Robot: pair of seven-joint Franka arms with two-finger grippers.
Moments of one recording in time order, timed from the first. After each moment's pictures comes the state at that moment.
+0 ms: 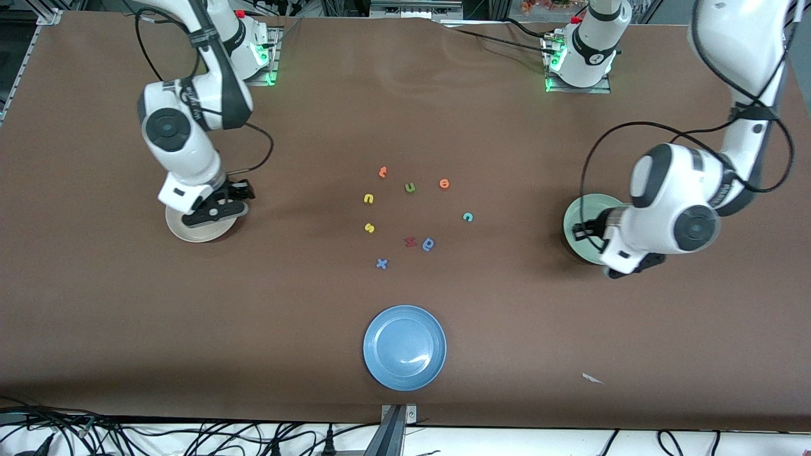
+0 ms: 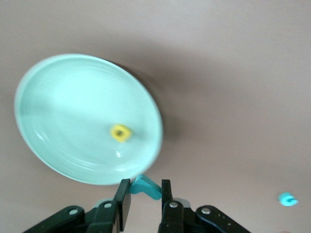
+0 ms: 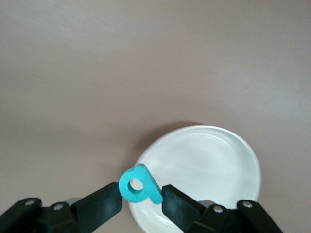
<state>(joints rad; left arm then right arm) 0.14 0.47 -0.24 -1.74 0.00 1.86 -0.42 0.67 0.18 -0.48 -2.22 -0.09 2.35 -0.11</state>
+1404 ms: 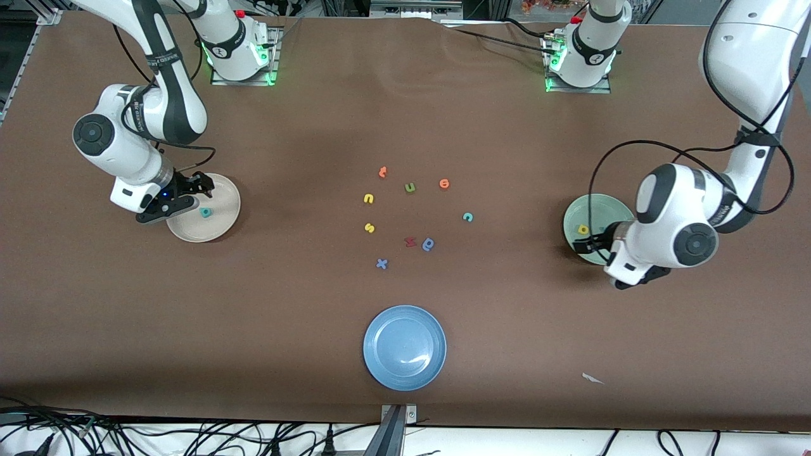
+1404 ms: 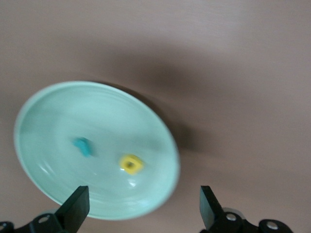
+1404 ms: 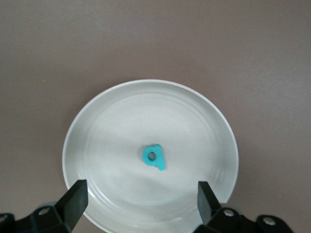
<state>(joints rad) 0.24 0.57 -0.42 -1.71 0.14 1.92 -0.61 0.65 0.20 -0.63 -2.36 0.13 2.49 -0.47</state>
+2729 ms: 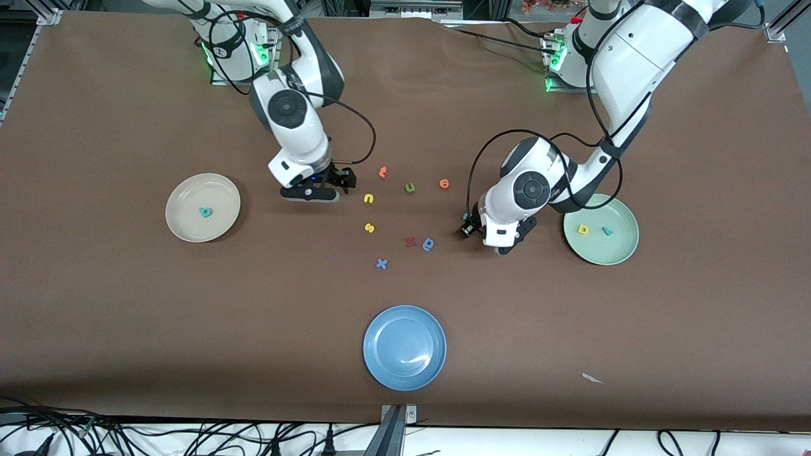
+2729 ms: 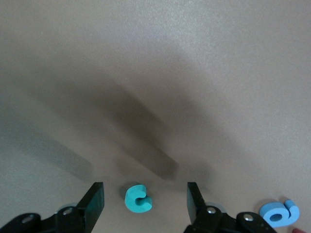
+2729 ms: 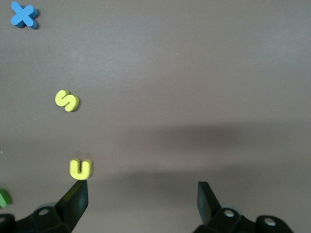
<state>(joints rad) -0.03 0.69 -0.52 -1.88 0.11 2.43 -1.35 0.89 0.35 -0.25 -2.14 0.11 2.50 0.65</state>
